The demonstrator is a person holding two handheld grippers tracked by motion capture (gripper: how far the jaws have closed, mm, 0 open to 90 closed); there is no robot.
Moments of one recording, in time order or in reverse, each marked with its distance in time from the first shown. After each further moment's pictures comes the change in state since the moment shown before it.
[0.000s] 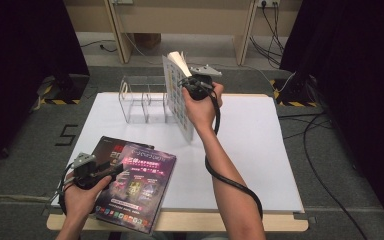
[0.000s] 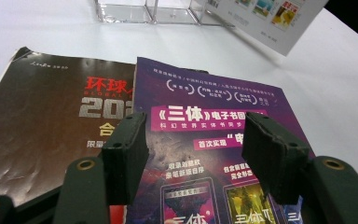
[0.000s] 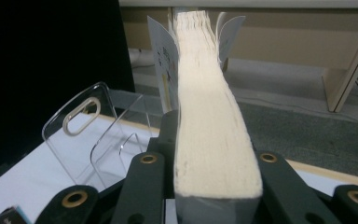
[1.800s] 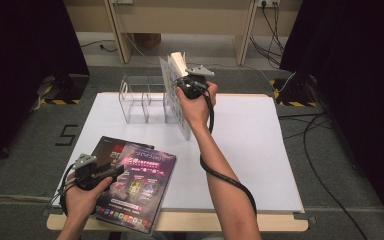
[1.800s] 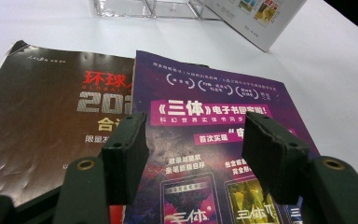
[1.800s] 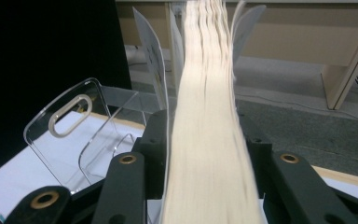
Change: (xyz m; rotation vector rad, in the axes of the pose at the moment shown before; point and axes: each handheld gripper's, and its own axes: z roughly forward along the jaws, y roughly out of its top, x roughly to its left) left arm -0.001 -0.004 0.002 0.014 -0.001 0.004; right arm 0.003 -0.008 0.028 0.015 -0.014 -0.001
